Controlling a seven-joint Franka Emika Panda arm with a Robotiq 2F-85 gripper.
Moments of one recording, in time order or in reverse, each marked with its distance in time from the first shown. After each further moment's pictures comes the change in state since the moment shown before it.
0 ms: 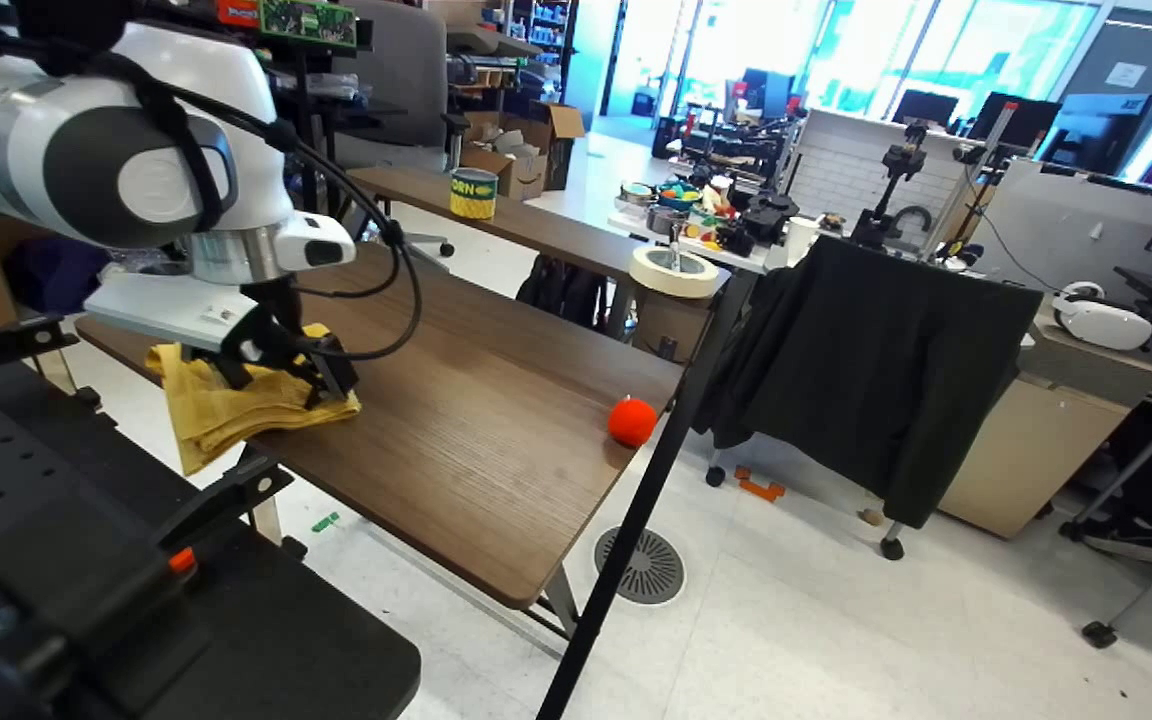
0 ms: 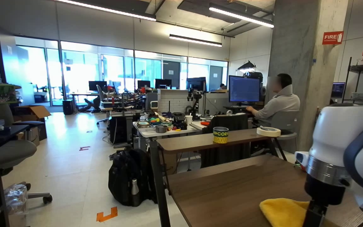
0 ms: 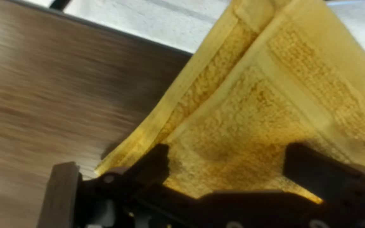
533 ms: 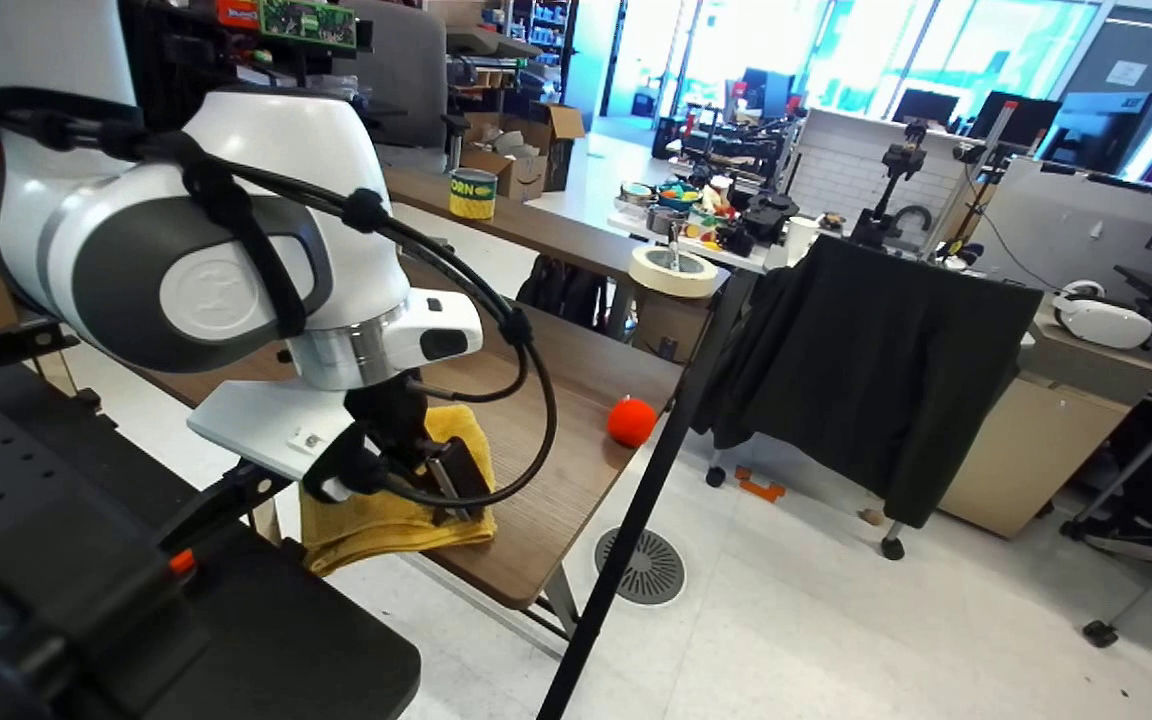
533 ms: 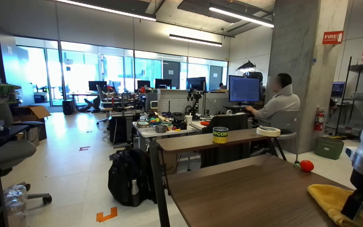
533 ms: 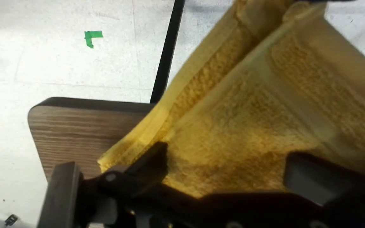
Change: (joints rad) arm -0.114 0.060 -0.218 -0.039 0.002 0.172 0.022
